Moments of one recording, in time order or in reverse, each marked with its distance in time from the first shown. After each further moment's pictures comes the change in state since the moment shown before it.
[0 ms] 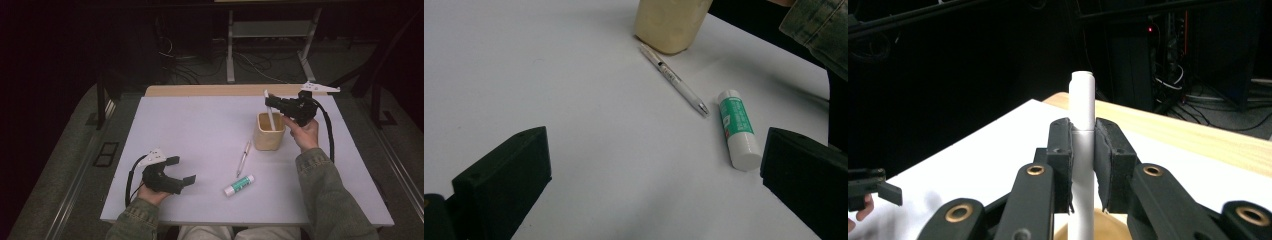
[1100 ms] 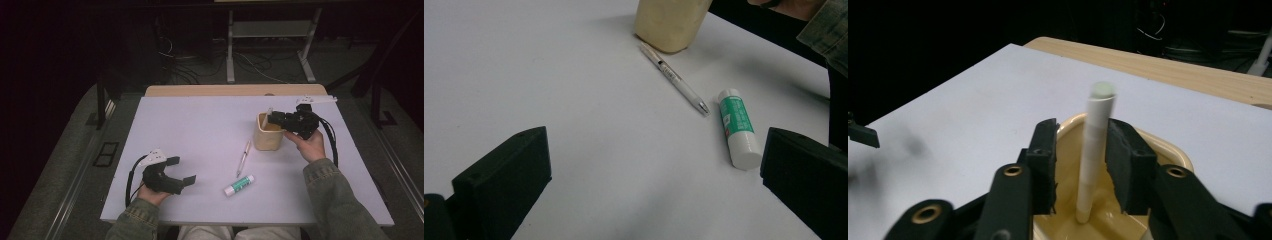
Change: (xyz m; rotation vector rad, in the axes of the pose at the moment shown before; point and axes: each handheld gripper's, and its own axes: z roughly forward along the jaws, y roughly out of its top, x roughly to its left) left arm 0.000 0.000 0.000 0.005 0.002 0.001; right arm 0.013 -0.025 -0.013 0.188 -0.105 -0.004
